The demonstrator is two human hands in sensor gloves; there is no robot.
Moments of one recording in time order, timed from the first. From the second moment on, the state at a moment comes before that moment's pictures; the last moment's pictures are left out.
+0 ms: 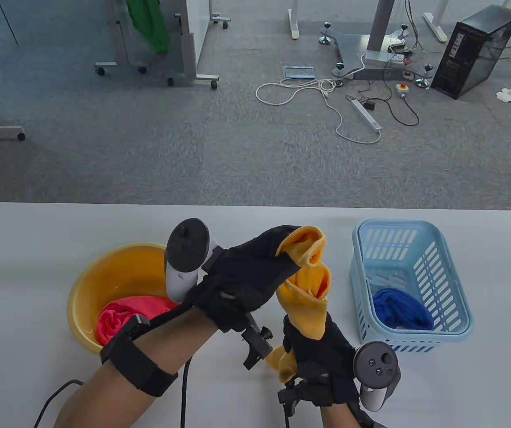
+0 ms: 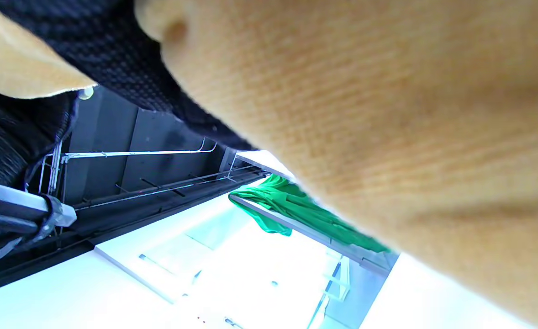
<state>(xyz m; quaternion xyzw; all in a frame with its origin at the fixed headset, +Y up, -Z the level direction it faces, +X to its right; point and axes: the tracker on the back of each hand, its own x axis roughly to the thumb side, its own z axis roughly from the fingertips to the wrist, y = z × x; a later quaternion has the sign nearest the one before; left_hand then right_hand) -0.082 -0.498 -0.314 -0.05 -0.33 0.63 0.70 0.126 -0.669 -0.241 0.07 -0.17 0.78 0.60</state>
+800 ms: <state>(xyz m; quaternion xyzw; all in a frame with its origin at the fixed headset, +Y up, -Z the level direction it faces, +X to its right) -0.122 -0.619 -0.335 -0.06 -0.20 0.66 0.73 0.155 -0.660 -0.236 0.01 -0.21 0.78 0.58</state>
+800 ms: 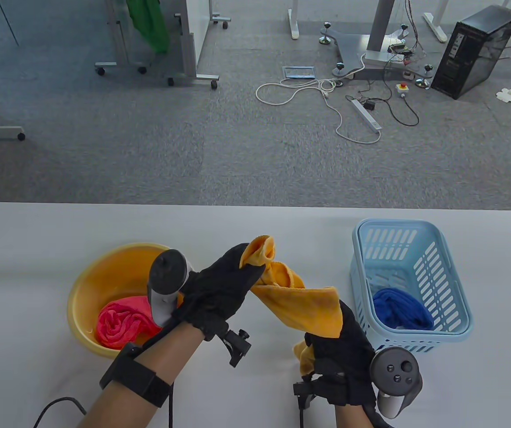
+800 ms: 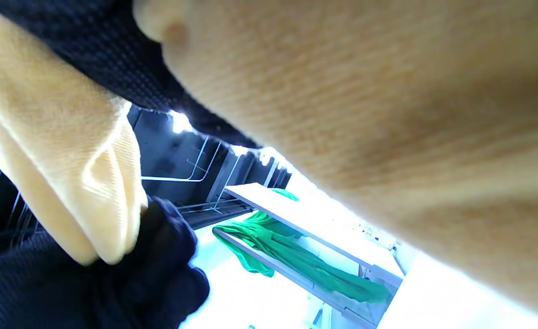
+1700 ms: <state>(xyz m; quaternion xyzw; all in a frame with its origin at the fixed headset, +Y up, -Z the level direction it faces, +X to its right) -0.092 -0.733 -0.296 -0.09 -0.11 0.74 0.66 0.155 -0.643 -0.223 0.02 -0.25 0.76 0.59</state>
